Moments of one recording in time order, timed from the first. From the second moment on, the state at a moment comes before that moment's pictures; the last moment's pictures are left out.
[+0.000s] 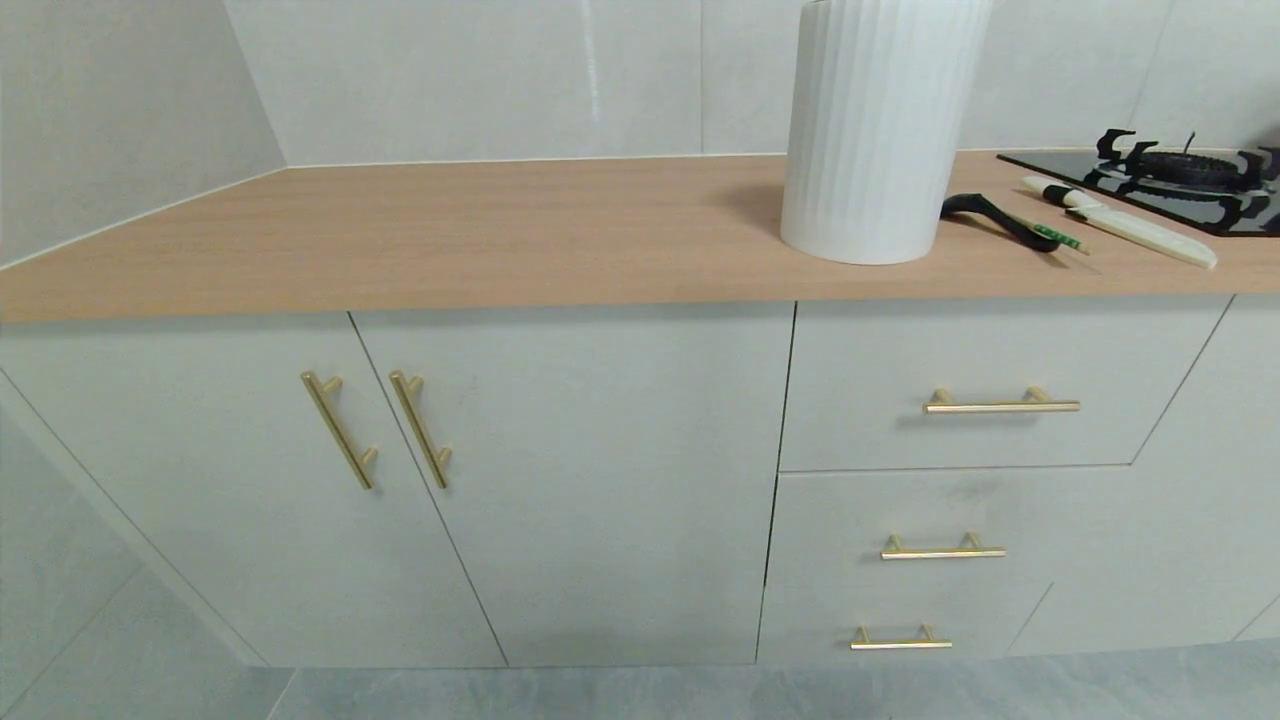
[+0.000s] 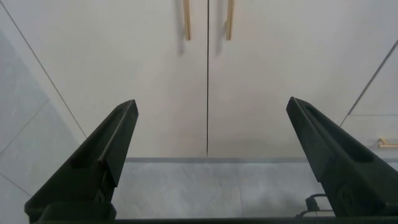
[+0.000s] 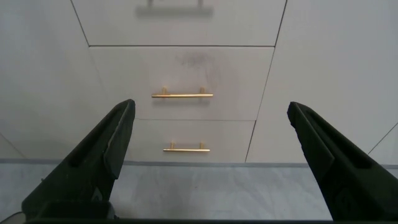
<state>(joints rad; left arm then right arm) 0.00 0.00 0.00 0.00 0.01 0.00 0.00 0.00 0.00 0.00 0.02 -0.01</state>
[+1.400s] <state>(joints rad) 0.00 0.00 0.00 0.00 0.01 0.00 0.03 0.91 -0.47 -0.01 0.09 -0.04</state>
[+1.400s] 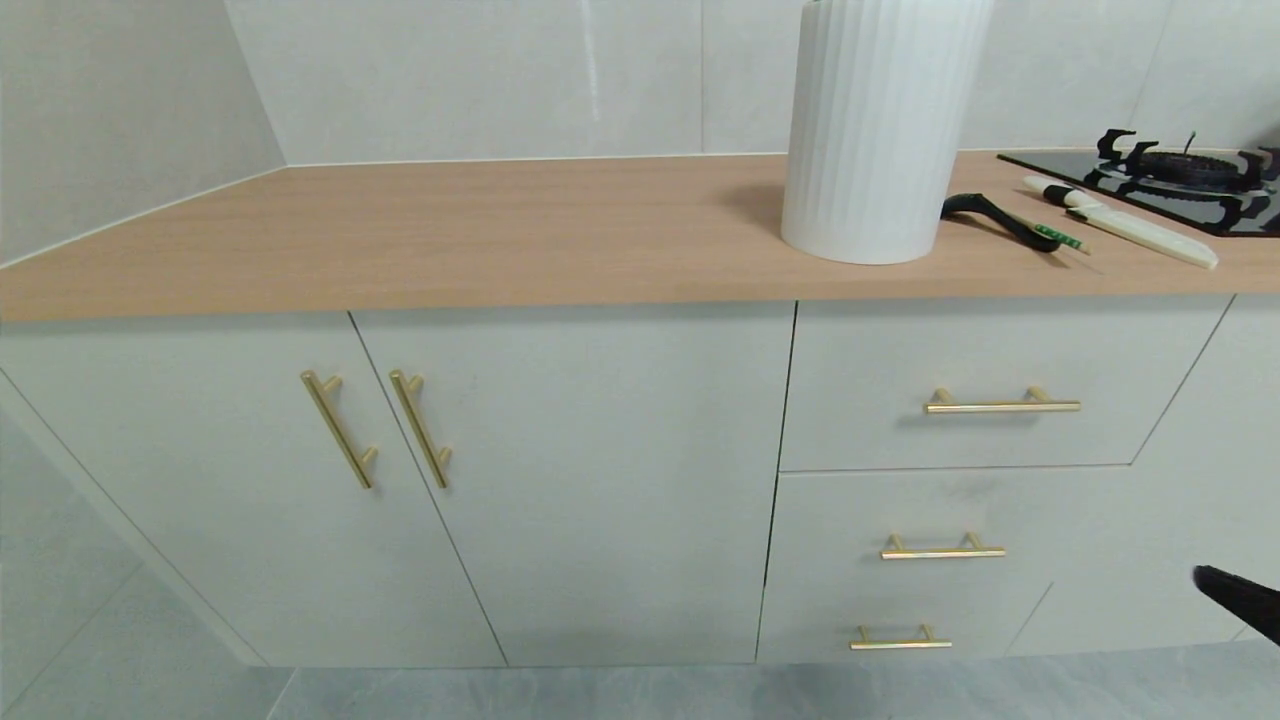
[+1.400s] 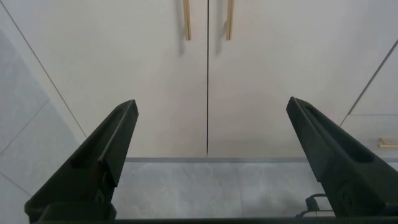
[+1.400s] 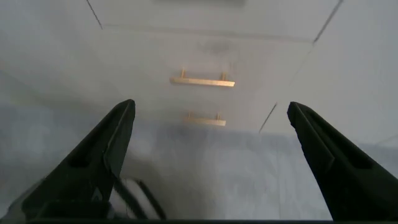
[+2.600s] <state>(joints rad) 0.00 0.00 0.00 0.00 0.01 0.01 0.08 2.15 -0.41 -1.20 -0.10 -0.05</state>
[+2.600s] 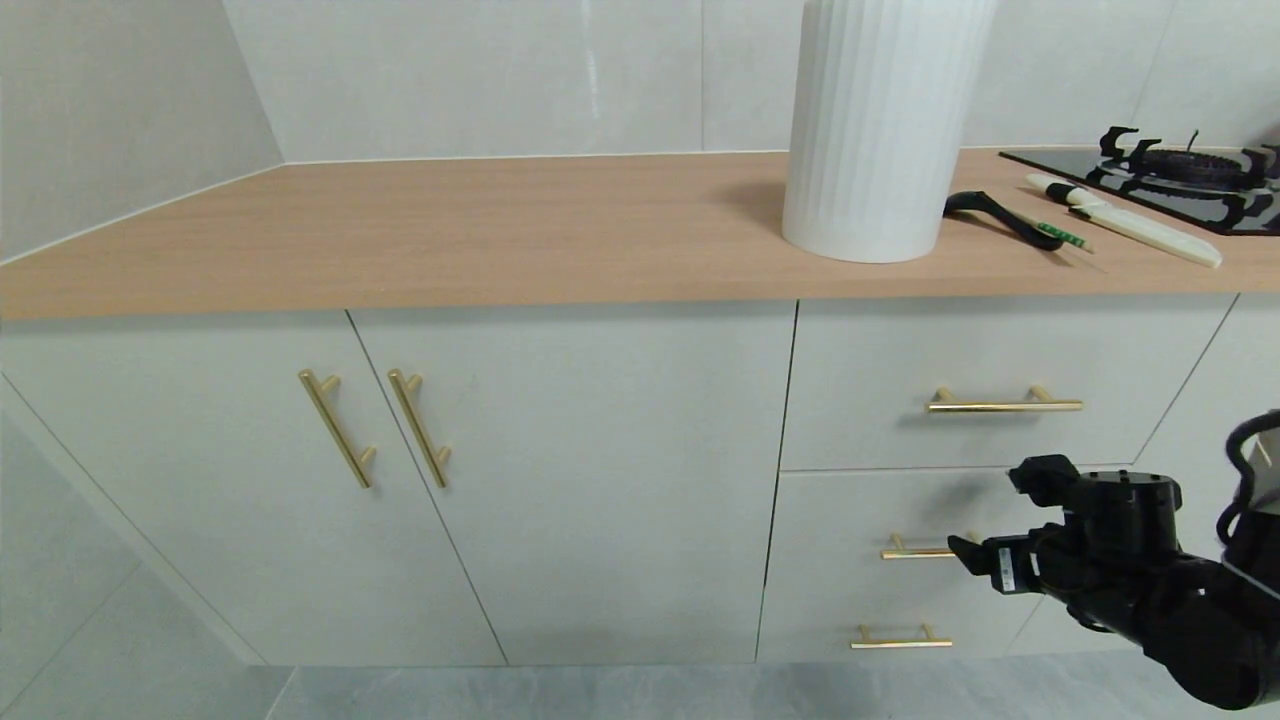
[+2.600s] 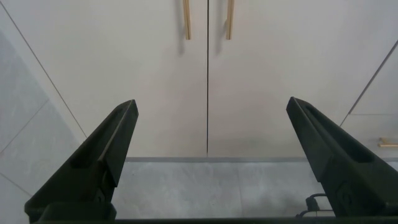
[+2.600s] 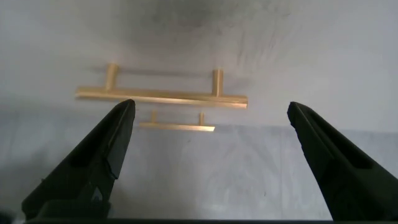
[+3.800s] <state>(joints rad) 0.00 0.00 0.00 0.00 0.01 0.00 0.11 2.35 -0.59 -1.22 -0.14 -0.08</state>
